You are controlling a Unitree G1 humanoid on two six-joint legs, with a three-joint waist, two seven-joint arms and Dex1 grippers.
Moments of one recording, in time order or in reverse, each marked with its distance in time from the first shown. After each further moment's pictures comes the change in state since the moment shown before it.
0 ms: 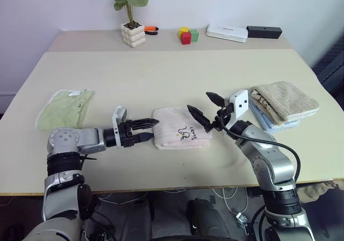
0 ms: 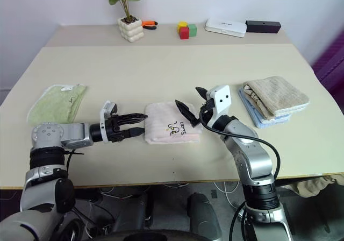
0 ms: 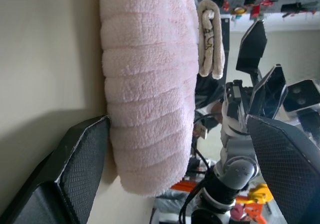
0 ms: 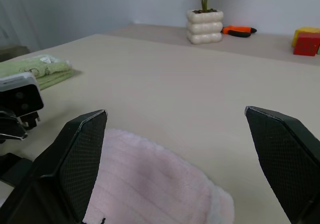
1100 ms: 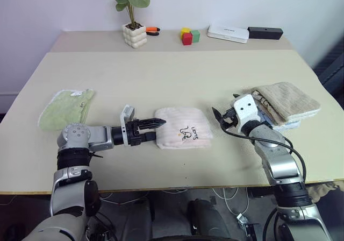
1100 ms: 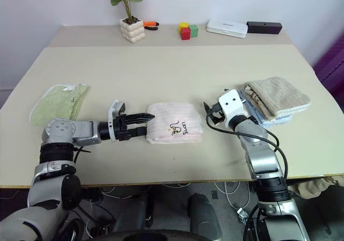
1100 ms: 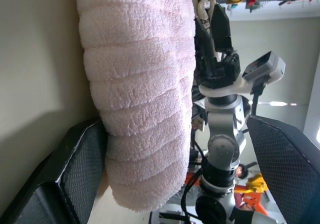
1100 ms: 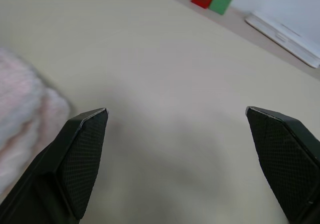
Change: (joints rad) left arm -0.040 -0.058 -0.057 0.018 0.156 -0.048 -0.135; right arm -0.010 -0.138 0.036 0.228 -0.384 -0.166 -0.157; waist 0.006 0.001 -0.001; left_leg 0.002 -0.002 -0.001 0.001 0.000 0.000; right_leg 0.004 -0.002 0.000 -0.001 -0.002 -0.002
